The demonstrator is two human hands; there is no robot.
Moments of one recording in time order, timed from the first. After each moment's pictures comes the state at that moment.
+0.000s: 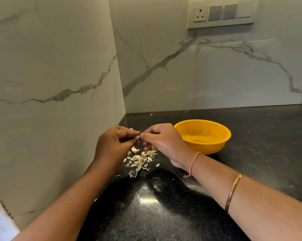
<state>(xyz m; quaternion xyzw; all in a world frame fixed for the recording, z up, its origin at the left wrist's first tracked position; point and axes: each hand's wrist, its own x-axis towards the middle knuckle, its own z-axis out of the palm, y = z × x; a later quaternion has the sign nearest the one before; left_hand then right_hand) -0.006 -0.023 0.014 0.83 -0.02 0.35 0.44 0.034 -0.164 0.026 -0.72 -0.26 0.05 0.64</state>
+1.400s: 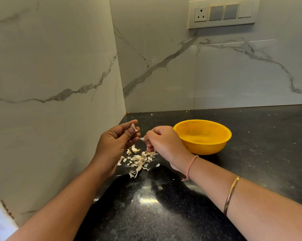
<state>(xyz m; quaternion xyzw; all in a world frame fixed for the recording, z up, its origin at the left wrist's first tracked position) -0.007 -0.029 0.019 0.63 -0.01 0.23 0.74 0.036 -0.157 0.019 -0.77 -0.21 -0.01 0.61</state>
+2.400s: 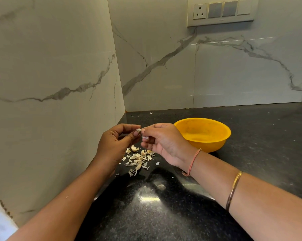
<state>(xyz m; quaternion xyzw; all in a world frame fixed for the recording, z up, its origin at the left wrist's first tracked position) -0.009 -0.032 0.017 0.70 -0.03 0.26 0.66 0.032 -0.159 0.030 -0.58 -0.17 0.16 0.78</state>
